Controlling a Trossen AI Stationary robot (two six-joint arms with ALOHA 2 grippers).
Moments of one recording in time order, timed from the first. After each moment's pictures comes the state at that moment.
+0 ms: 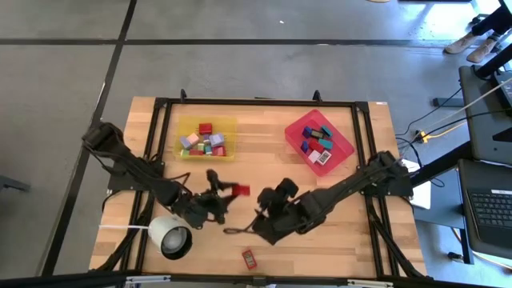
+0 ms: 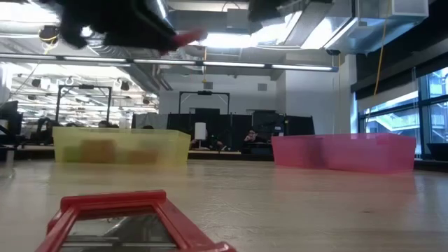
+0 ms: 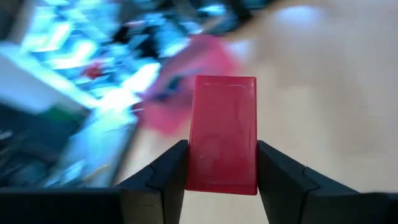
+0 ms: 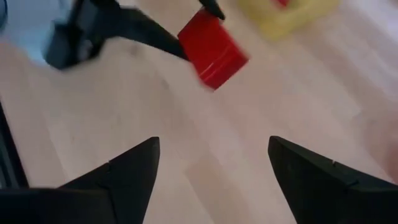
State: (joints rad) left arm -0.60 1.47 0.76 0.13 -0.96 0.18; right arm 0.53 2.00 1.89 -1.05 0.58 0.97
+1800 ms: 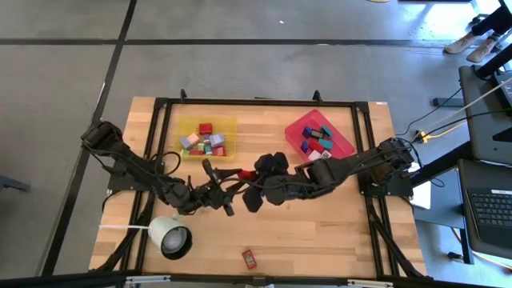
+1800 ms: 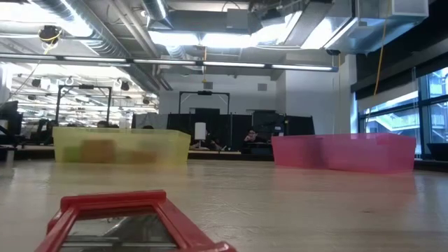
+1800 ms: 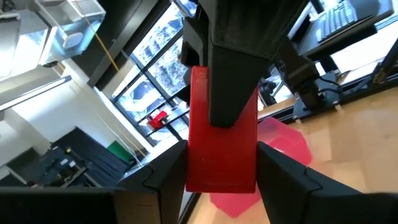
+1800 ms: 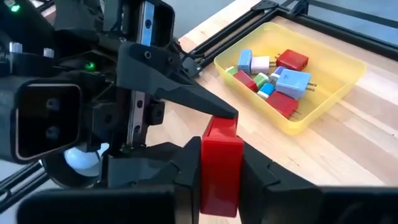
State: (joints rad) left arm -0.56 1.45 0.76 0.84 -1.08 0.74; right arm 0.39 1.85 1.89 -0.73 0.59 0.83
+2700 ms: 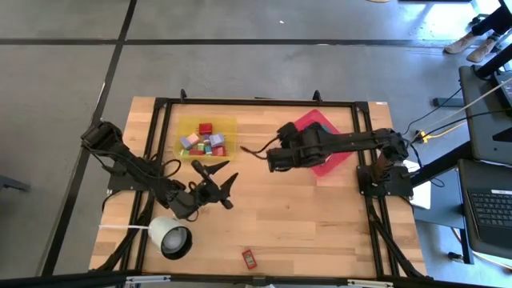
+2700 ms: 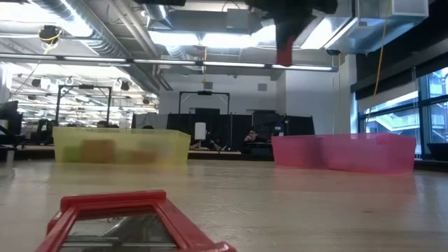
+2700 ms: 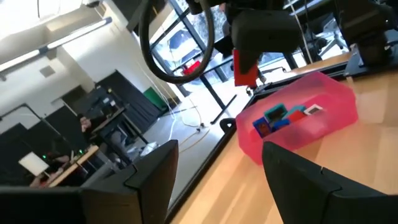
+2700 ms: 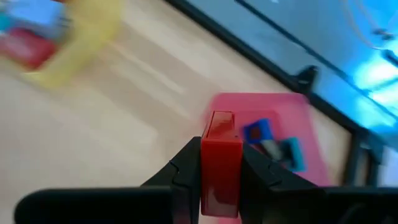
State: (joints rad) left arm -0.59 1.45 0.76 0.66 -1.40 0.52; right arm 0.16 1.85 1.89 -1.54 0.72 1.07
